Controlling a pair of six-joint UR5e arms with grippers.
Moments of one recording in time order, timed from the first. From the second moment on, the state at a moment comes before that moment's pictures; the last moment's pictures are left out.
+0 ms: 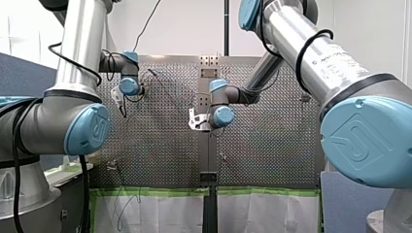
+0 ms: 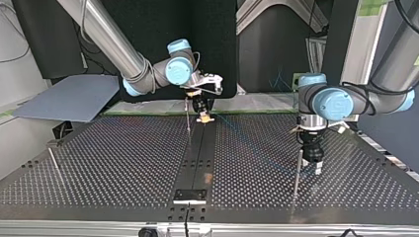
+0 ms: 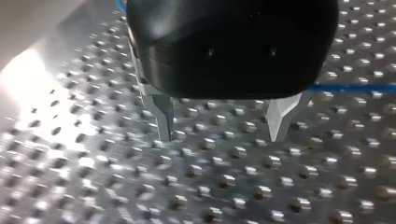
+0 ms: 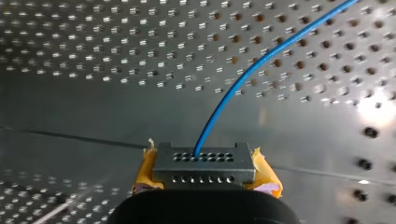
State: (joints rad) left arm 0.05 -1.83 -1.72 -2.64 -1.63 -1.94; right arm 2.32 -0.83 1.36 -0.33 1.62 1.55
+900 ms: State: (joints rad) left arm 0.04 -1.85 -1.72 -2.65 -1.64 -1.94; right arm 2.29 -0.65 1.54 -0.56 1.65 1.58
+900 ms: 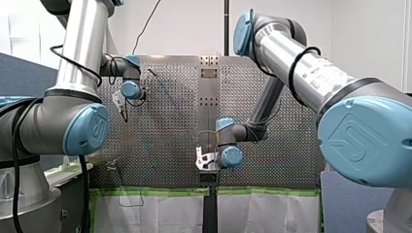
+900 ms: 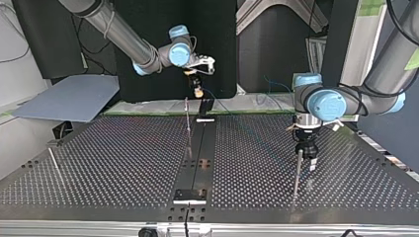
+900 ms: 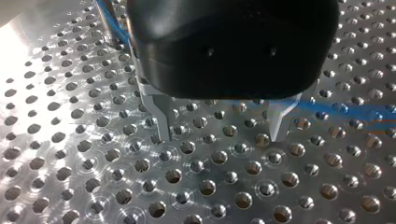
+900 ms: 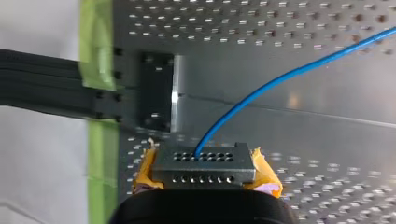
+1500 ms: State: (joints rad) left arm 0.03 -1.86 -1.72 -2.65 -1.65 -1.94; right arm 2.26 -0.48 1.54 -0.70 1.72 1.66
